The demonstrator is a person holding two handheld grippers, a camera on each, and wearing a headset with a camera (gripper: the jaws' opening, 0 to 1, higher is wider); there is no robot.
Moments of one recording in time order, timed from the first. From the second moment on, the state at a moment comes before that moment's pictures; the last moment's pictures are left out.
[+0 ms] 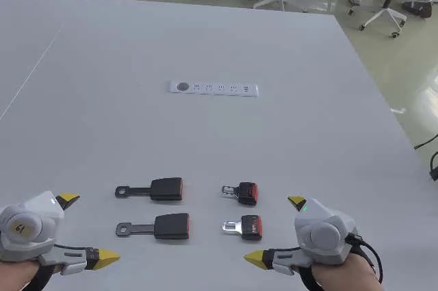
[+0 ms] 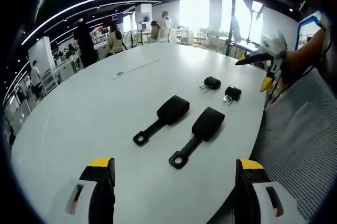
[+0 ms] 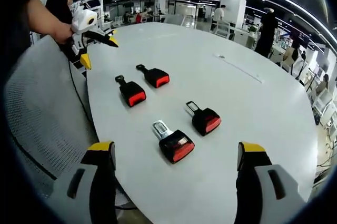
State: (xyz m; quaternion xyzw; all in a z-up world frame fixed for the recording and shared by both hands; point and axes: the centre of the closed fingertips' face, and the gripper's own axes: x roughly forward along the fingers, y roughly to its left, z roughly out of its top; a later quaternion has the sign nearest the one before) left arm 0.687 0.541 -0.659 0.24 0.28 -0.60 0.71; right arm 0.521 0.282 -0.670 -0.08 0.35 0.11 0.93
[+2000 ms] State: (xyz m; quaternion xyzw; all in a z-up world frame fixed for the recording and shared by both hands) left arm 0.694 0.542 -0.656 0.26 0.27 -0.61 0.70; right arm 0.517 0.282 -0.671 -0.08 0.36 0.11 0.92
